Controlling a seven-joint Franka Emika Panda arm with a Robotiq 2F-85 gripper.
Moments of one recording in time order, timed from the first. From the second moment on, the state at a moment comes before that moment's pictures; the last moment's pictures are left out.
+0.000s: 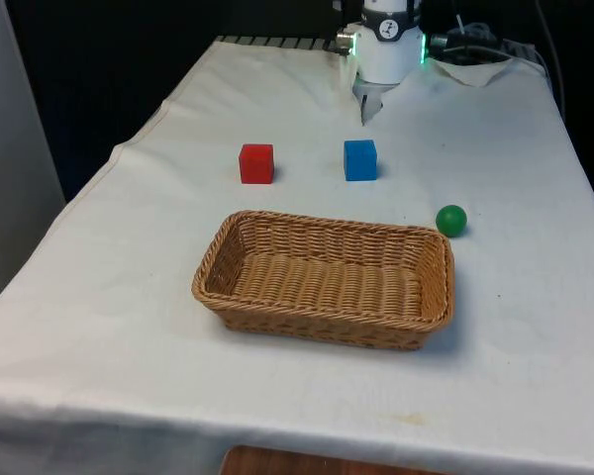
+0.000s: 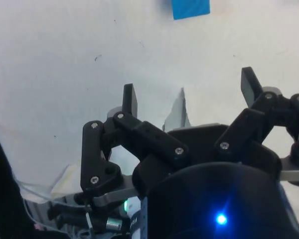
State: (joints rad) arm 0.37 -0.39 -0.40 -2.56 -0.15 2.20 -0.10
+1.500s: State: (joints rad) arm 0.35 -0.10 -0.41 -2.75 -0.14 2.74 -0.14
